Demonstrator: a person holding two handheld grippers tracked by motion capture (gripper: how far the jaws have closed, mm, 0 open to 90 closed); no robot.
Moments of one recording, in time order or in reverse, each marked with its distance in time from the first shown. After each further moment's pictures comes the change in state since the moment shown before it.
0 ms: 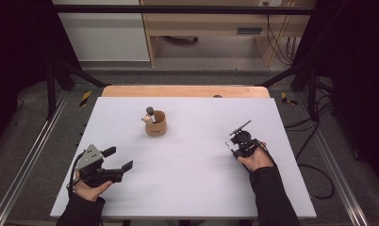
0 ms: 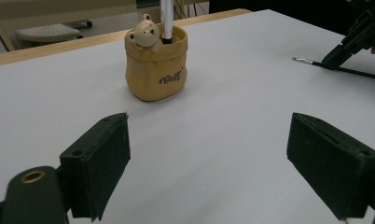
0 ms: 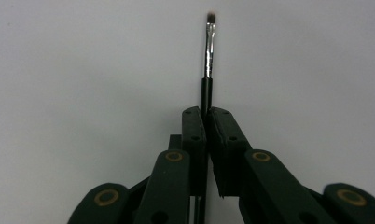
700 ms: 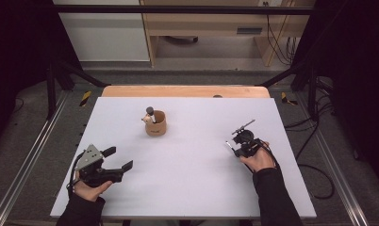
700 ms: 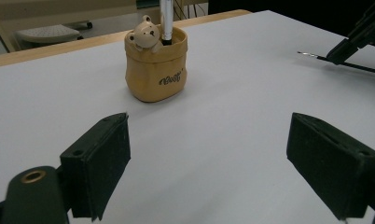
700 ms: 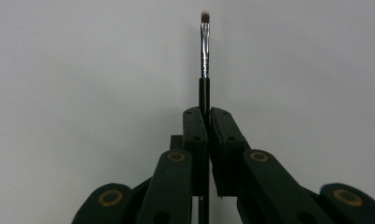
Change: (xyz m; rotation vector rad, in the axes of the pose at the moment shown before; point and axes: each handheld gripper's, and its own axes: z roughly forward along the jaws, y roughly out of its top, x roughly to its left) left arm 0.000 0.001 0.000 -0.003 0.000 0.000; right arm -0.003 -0.004 -0.015 -0.048 0.019 -0.003
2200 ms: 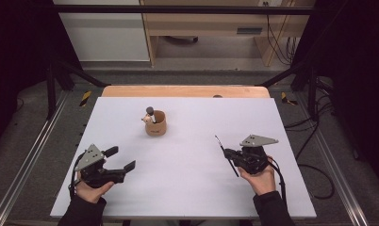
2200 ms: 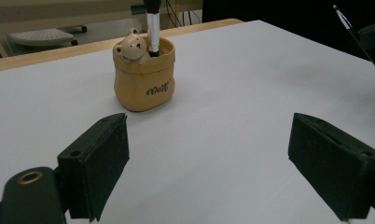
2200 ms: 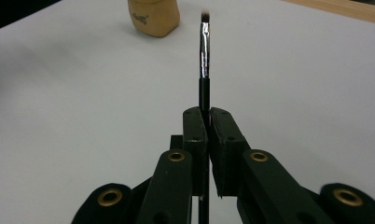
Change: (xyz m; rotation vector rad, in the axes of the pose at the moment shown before) left arm -0.011 0.008 -0.002 -0.024 -0.023 -0.019; right arm 0.046 -0.045 -0.056 -0.571 0.199 -0.050
